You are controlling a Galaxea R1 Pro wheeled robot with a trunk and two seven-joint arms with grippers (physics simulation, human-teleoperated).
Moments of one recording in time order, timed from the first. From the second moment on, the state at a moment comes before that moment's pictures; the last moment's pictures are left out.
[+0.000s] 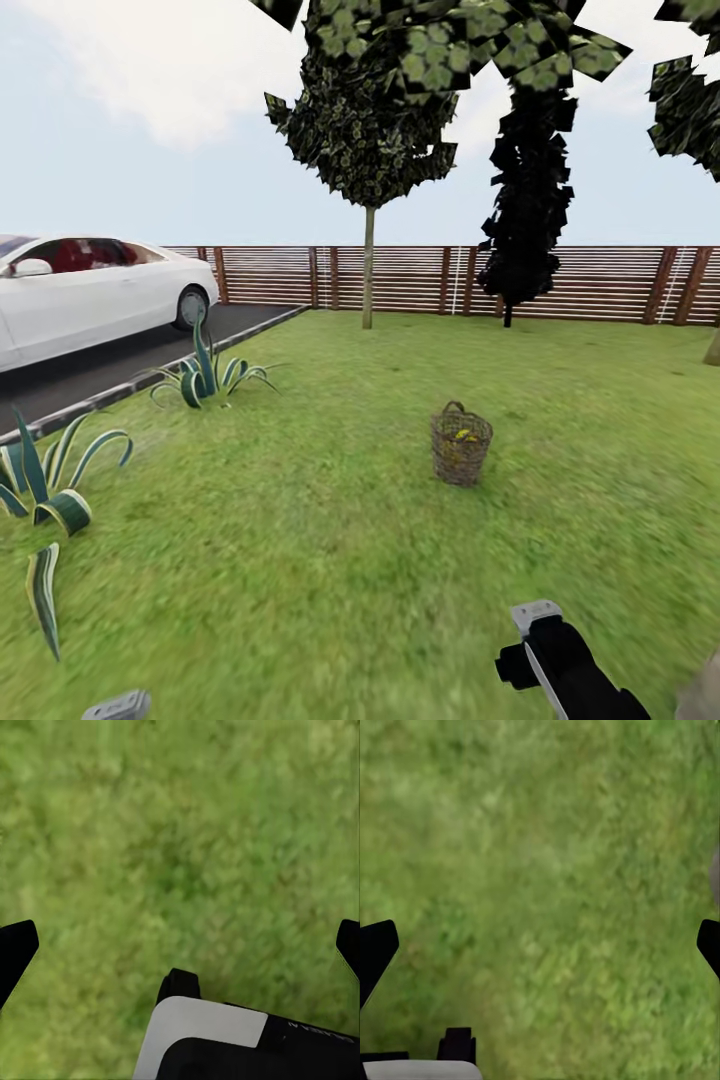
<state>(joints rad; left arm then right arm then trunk) 0.01 0.20 0.21 -1.19 0.27 0.93 0.00 -0.26 -0.11 0.09 -1.09 0.10 0.96 0.00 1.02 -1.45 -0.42</state>
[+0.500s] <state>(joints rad) 0.01 0.20 0.21 -1.19 0.27 0.93 0.00 -0.26 -0.11 0.09 -1.09 0.10 0.96 0.00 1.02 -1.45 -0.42</state>
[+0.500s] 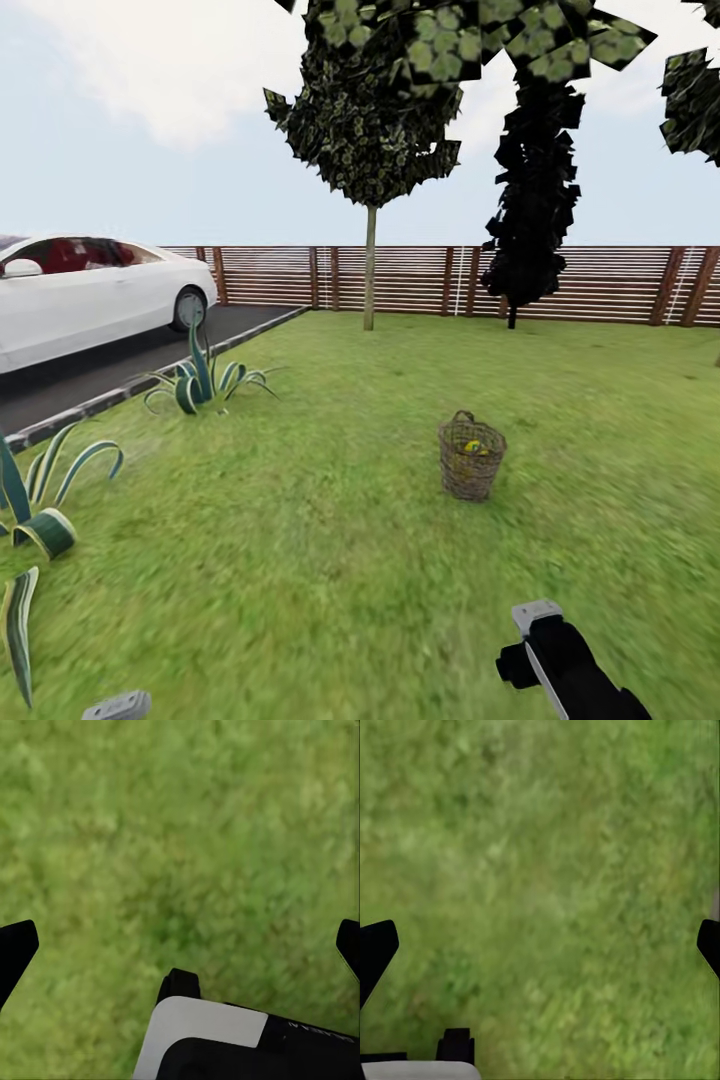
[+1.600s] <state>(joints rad) 0.01 0.20 0.21 -1.19 0.26 0.93 0.00 -0.26 -0.11 0.08 -1.09 0.10 0.96 0.00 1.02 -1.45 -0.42</state>
